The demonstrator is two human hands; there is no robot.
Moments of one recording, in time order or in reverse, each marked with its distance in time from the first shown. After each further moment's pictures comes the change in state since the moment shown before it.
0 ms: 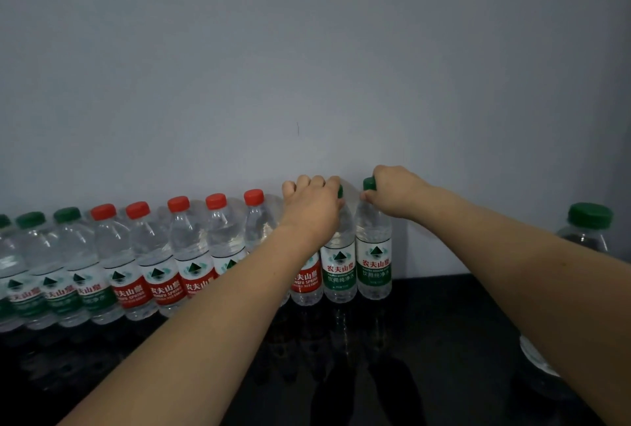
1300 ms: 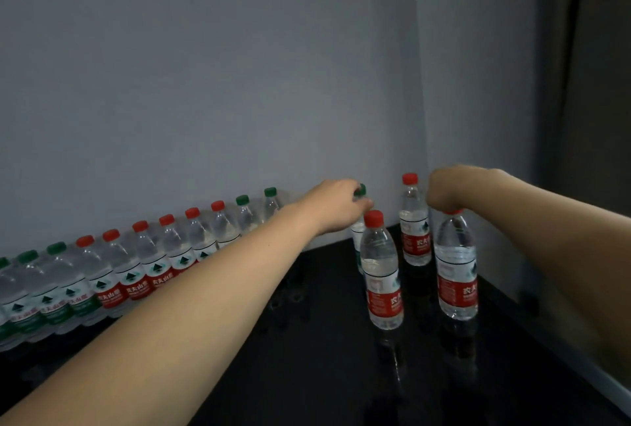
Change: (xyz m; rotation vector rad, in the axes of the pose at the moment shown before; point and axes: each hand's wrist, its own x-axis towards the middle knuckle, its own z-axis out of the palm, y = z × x) left_hand -0.113 0.243 -0.204 -0.305 -0.307 0.274; right_hand -0.323 0.146 -0.185 -0.268 -0.121 0.414
